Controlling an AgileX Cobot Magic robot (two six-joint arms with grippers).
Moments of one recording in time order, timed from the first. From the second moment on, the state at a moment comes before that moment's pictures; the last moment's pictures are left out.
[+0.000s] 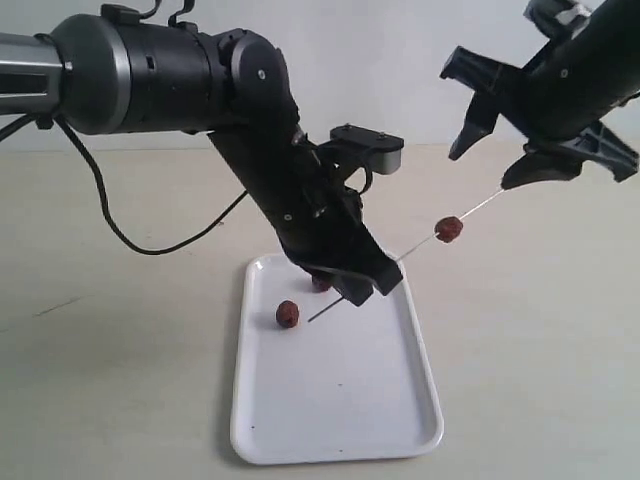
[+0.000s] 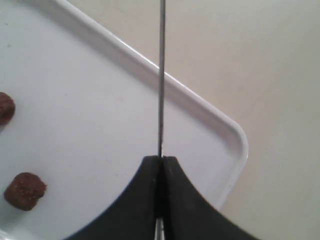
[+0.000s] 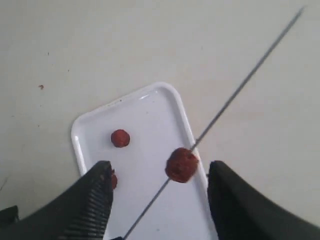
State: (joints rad) left arm -0.73 2.03 -1.57 -0.43 0.93 0.44; right arm 0.09 1.60 -1.26 0.27 0.85 0.50
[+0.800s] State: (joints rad) left arm -0.28 1.65 -1.39 -0.38 0.97 0.44; right arm 0.09 1.42 -1.26 0.00 0.84 0.38
